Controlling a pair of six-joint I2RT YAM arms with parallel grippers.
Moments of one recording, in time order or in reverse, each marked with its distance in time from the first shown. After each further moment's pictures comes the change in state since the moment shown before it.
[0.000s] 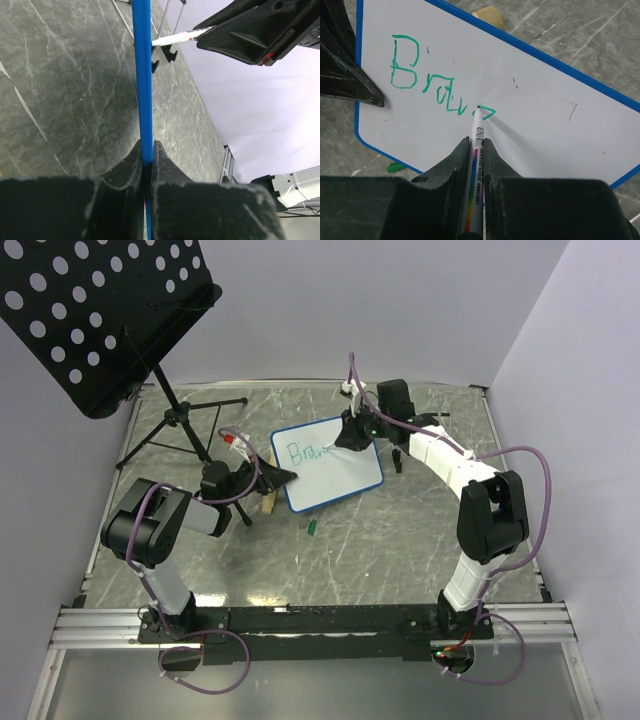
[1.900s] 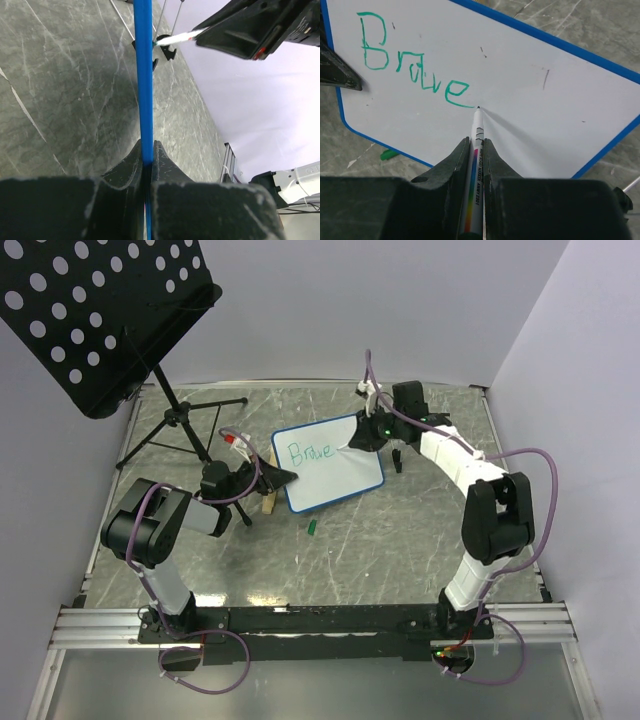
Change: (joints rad) left arm 0.001 0.000 0.000 0.002 0.008 0.009; right arm -0.081 -0.017 -0.032 -0.045 -0.019 -0.007
